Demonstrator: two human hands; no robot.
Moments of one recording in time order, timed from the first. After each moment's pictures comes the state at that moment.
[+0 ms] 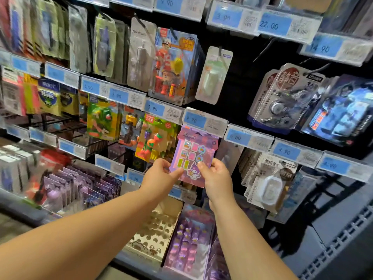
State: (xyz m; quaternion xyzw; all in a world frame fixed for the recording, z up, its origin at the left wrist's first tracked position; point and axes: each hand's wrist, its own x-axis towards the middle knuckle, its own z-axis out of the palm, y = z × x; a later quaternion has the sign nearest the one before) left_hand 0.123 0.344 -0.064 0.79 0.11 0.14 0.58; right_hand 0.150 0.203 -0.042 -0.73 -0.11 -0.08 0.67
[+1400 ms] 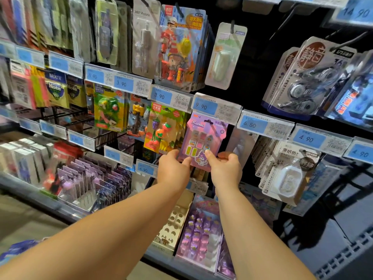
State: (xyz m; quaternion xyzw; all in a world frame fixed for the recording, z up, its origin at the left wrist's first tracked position) left_hand 0.148 0.325 -0.072 0.78 0.19 0.20 0.56; right_hand 0.175 0.214 -0.055 -0.79 0.06 -0.17 0.59
